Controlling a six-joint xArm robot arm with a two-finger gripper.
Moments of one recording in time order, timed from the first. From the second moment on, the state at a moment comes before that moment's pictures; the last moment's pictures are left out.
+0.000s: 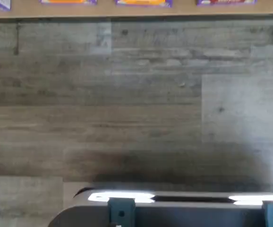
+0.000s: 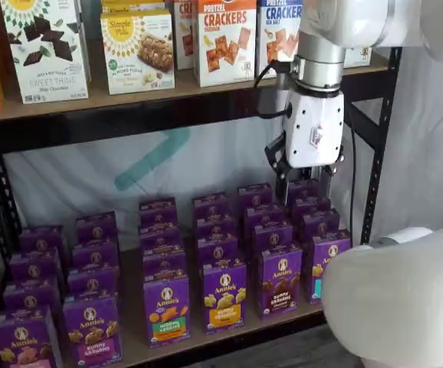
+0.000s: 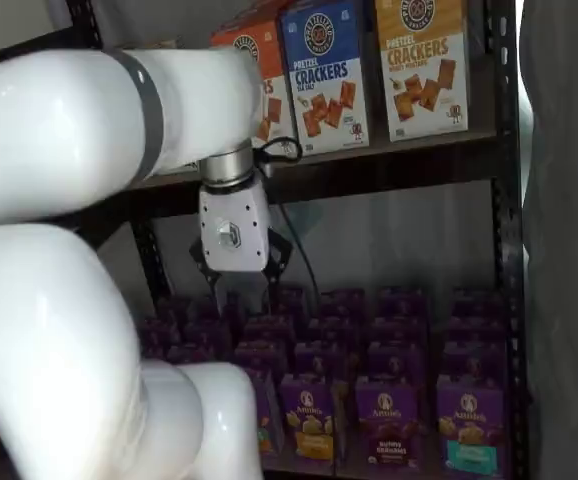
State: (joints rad) arm 0.10 -0.89 -0.50 0.07 1.41 0.10
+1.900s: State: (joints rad) arm -0.06 -0.23 -0.46 0.02 0.63 -0.07
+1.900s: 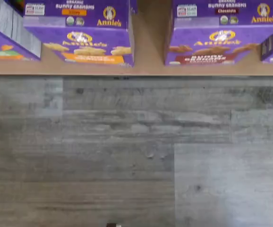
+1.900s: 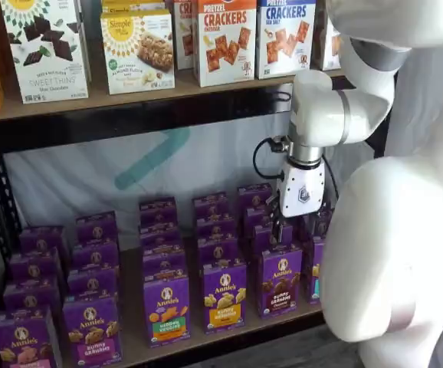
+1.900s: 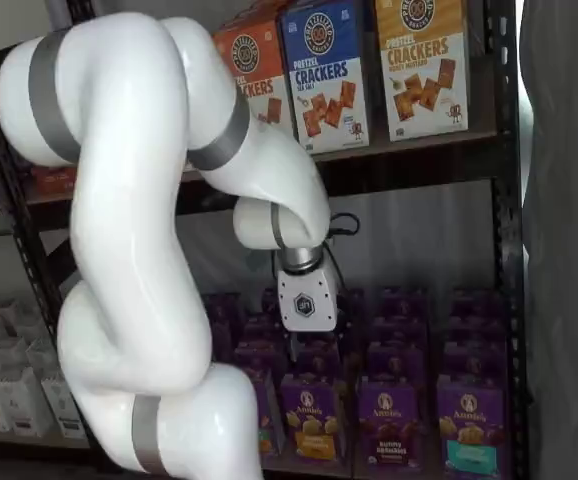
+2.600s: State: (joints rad) arm -0.08 0.14 -0.65 -0.07 0.42 -0.01
